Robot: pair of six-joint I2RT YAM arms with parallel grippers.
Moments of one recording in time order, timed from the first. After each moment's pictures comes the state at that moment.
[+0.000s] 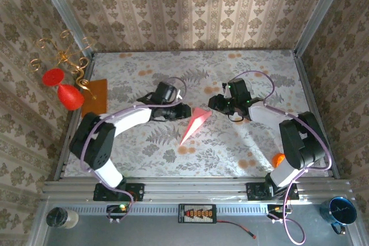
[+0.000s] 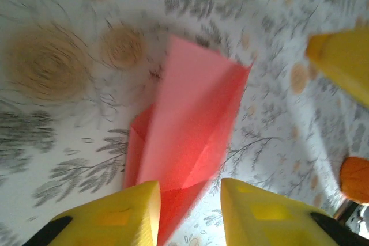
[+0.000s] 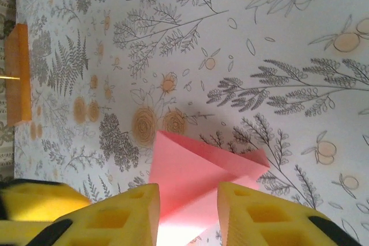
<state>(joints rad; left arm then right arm) -0.62 1.63 1.00 -0.27 0.42 -0.63 0.34 1.61 0.90 -0.10 -0.36 0.68</state>
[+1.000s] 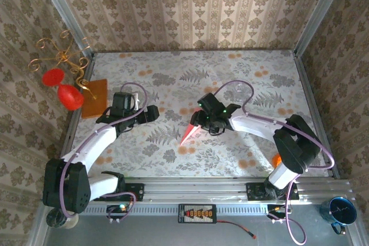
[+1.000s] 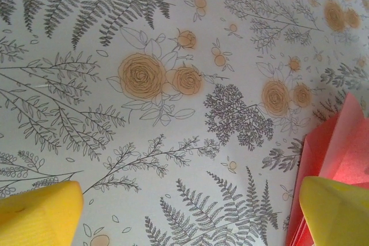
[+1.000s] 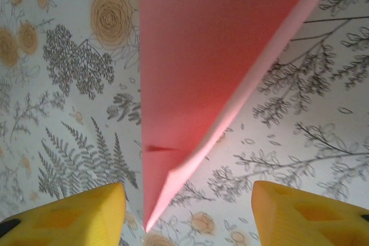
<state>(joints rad) -0.27 1.18 0.68 -0.33 0.26 -0.39 0.71 1.65 1.02 -0.40 -0.05 1.03</state>
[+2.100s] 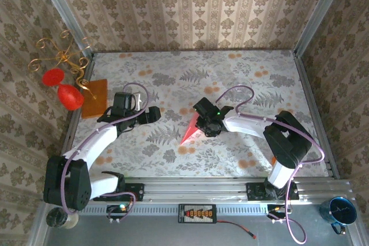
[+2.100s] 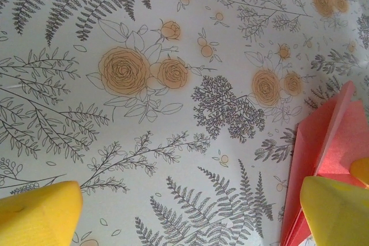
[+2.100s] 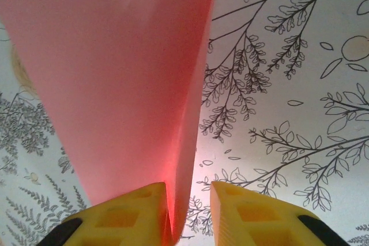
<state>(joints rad) -0.27 1.21 0.67 -0.32 0.31 -0.36 0.73 1.71 1.01 -0.42 0.08 1.29</state>
